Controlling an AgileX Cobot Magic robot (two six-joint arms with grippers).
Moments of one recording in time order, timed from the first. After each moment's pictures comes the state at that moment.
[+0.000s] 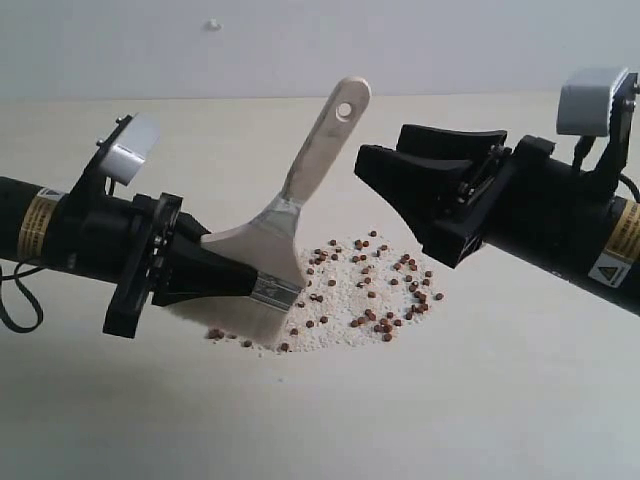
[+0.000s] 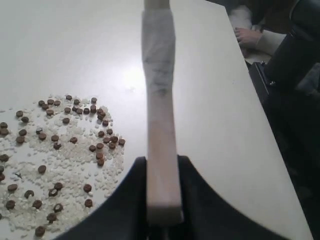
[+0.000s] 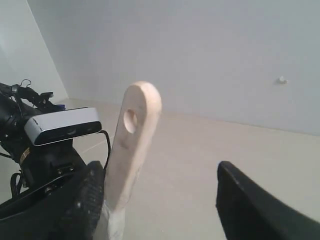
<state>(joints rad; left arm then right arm) -0.36 1.84 -0.76 1.65 -1.21 -0.93 0.37 1.49 -0.33 -0.60 -1.17 0.59</state>
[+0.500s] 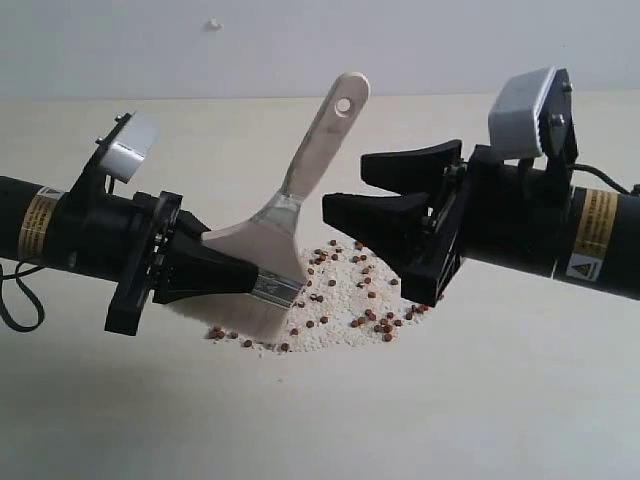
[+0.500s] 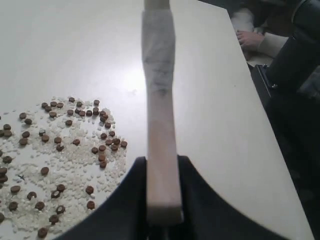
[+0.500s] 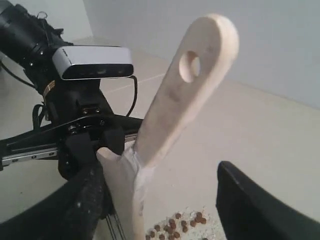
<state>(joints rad) -0.36 1.84 -0.76 1.64 -1.21 -0.92 0.37 1.49 -0.43 -0.88 -1.01 0.62</state>
